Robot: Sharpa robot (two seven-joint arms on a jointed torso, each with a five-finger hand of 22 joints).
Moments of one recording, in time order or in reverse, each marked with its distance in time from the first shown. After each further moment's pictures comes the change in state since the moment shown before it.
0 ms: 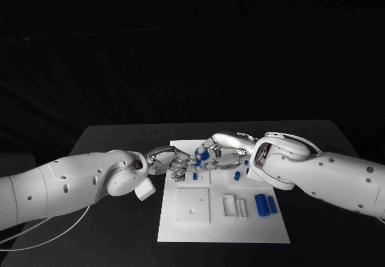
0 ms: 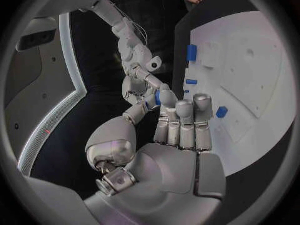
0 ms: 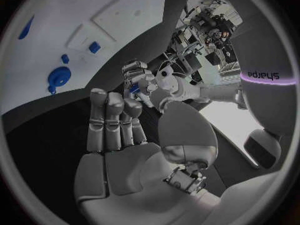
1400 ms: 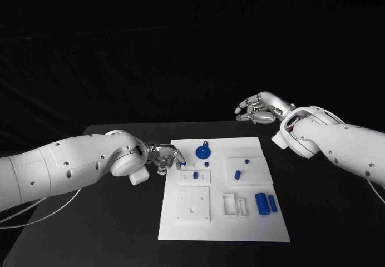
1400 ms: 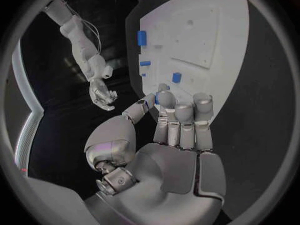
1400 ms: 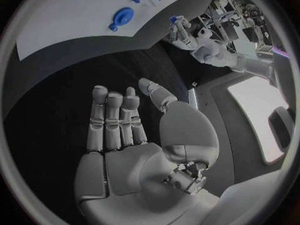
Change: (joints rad) left arm 0.090 0.038 0.008 -0.037 -0.214 -0.127 -0.530; left_hand 0.021 -0.039 0.000 0.000 -0.003 0.086 -0.014 -0.007 0.090 0.108 -0.018 0.004 -0.027 0.067 -0.031 0.019 -0.015 -0.002 0.106 -0.037 0.028 -0.005; right arm 0.050 0.004 0.067 -0.360 0.296 -0.150 0.032; right_hand -0.014 -0.025 0.039 0.000 0.071 0.012 0.017 -0.038 -0.013 -0.083 0.031 -0.144 -0.087 -0.099 0.043 -0.122 -0.089 0.012 -0.110 0.048 -0.115 -0.052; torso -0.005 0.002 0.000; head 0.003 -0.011
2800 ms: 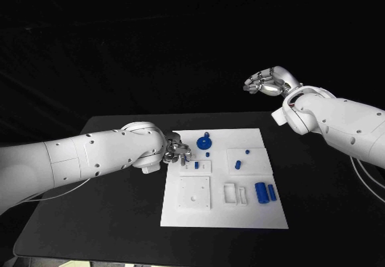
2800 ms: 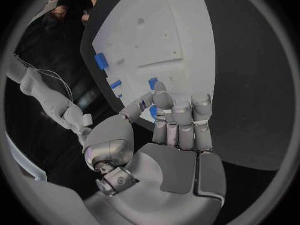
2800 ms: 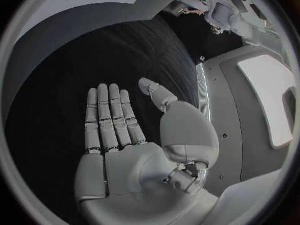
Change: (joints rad) left arm -0.018 0.131 -0.015 -0.026 -0.406 -0.023 -0.151; left_hand -0.003 -0.045 0.001 0.001 0.087 0.048 -0.026 -0.024 0.008 0.055 -0.020 -0.020 -0.005 0.058 -0.013 -0.011 0.000 0.011 0.027 -0.006 0.007 -0.004; right arm 0.015 0.126 0.009 -0.239 0.247 -0.005 0.068; right_hand -0.008 -0.008 -0.006 -0.002 0.014 -0.070 0.061 0.011 -0.042 -0.085 0.108 -0.708 -0.569 -0.200 0.201 -0.535 -0.521 -0.017 -0.321 0.164 -0.414 -0.228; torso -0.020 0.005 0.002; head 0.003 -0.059
